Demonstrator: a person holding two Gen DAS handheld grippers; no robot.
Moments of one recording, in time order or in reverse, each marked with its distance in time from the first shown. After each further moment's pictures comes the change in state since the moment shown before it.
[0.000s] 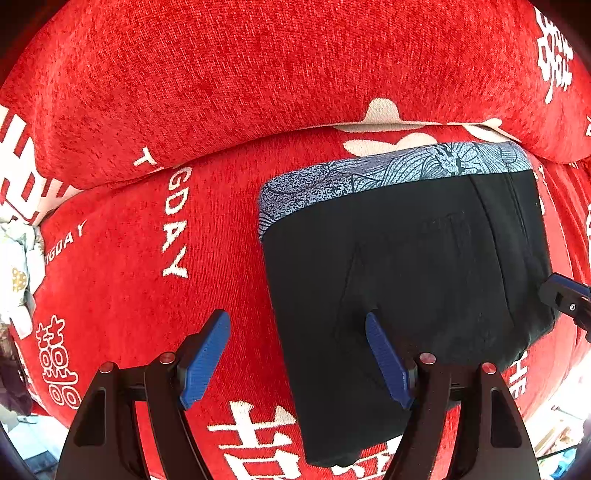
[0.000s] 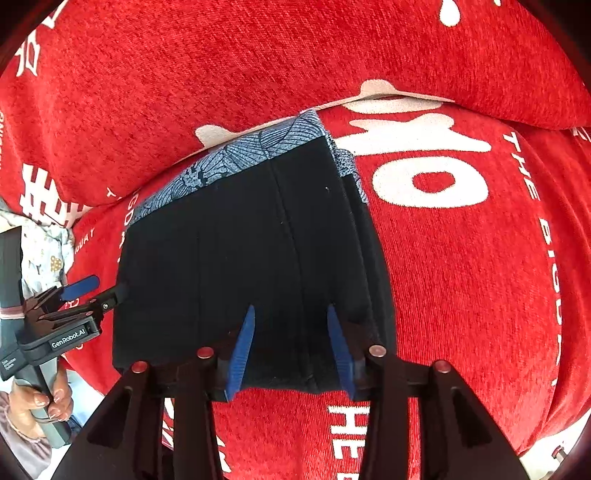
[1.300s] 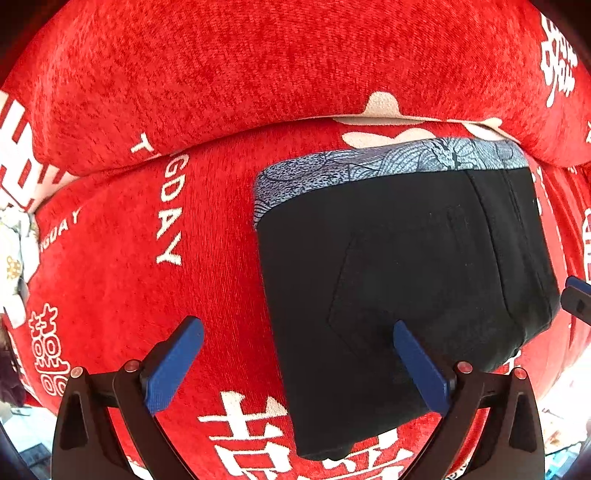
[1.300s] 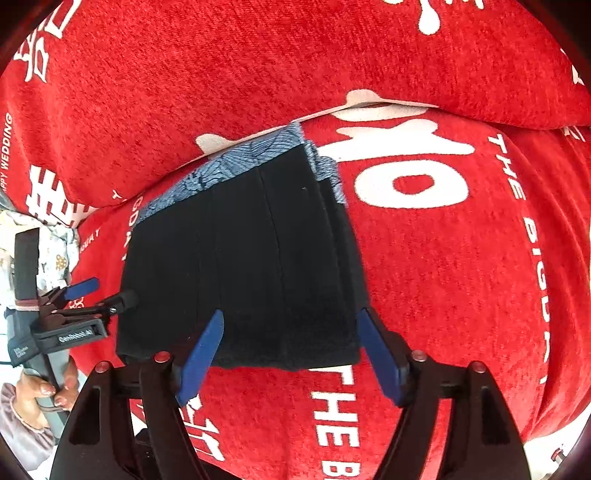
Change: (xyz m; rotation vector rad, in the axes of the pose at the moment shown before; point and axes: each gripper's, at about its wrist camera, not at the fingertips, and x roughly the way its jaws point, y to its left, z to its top) left arm 0.001 0.006 -0.001 -0.032 0.030 -0.039; right arm -0.024 -0.021 -0.001 -0.006 -0.011 0.010
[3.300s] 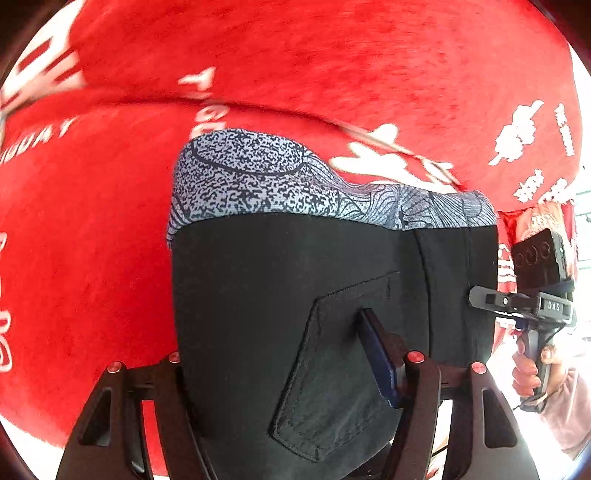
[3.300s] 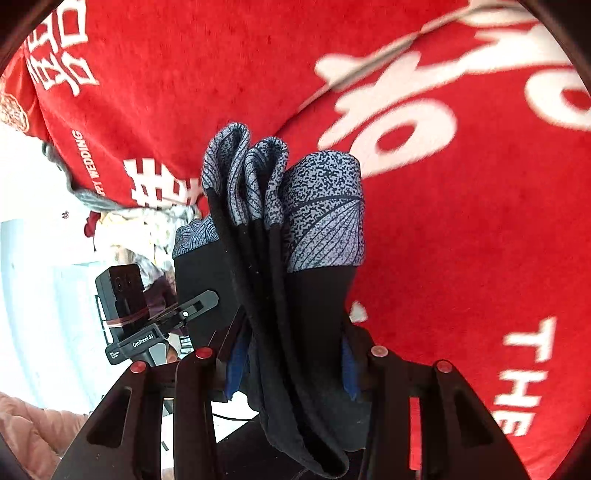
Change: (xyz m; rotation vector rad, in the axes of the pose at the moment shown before) left arm -0.011 0.128 -0.063 -0.167 -0.015 -0.421; right arm 0.058 0.055 -0.018 0.117 0.233 0.589
